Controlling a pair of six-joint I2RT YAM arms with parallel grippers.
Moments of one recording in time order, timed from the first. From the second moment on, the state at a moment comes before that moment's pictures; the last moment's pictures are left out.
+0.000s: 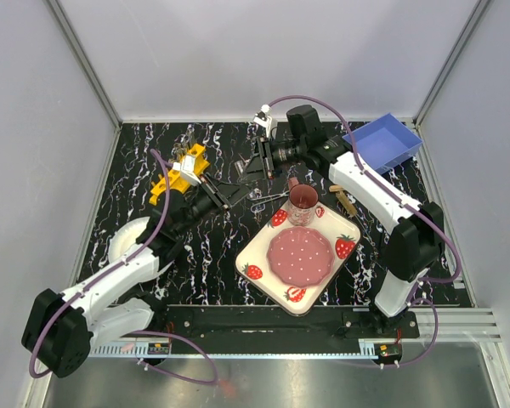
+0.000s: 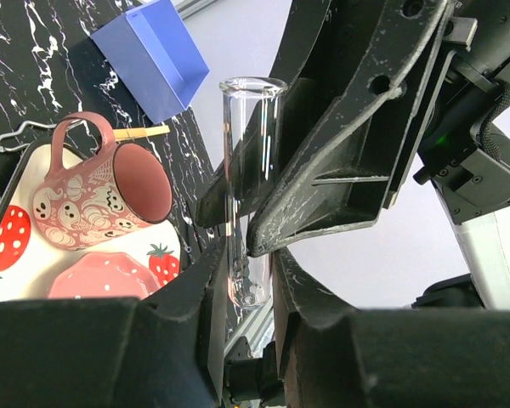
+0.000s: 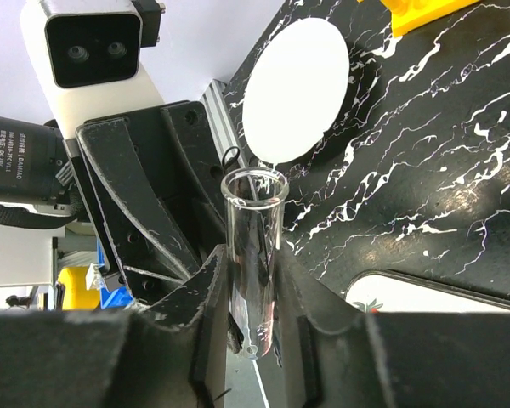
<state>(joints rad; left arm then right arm) -0.56 1.02 0.58 0.47 0.25 -1.13 0.58 1.76 1.63 -0.43 -0.88 0.47</state>
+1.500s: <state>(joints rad) -0.44 0.91 0.77 -0.11 0.49 -1.09 0.64 1.56 1.38 -0.46 -0.92 0.00</state>
